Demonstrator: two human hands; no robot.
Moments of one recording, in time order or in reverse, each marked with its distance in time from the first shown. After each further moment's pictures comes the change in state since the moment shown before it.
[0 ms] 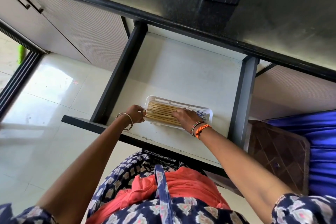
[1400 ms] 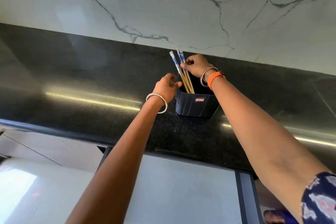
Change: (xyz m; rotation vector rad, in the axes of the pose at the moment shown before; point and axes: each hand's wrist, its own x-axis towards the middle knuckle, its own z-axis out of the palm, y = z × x) left_hand 0.071 0.470 -0.109 -0.069 0.257 0.806; right_hand 0.222 0.221 -0.433 0.536 0.680 0.450
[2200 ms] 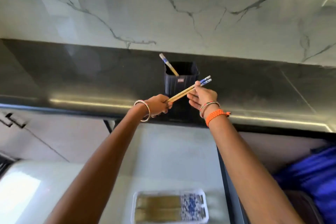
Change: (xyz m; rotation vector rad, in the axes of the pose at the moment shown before) left_hand -0.190 0.032 -0.027 0.366 -0.471 0.048; right_hand -0.260 0.001 -0.018 1.102 0.281 0.523
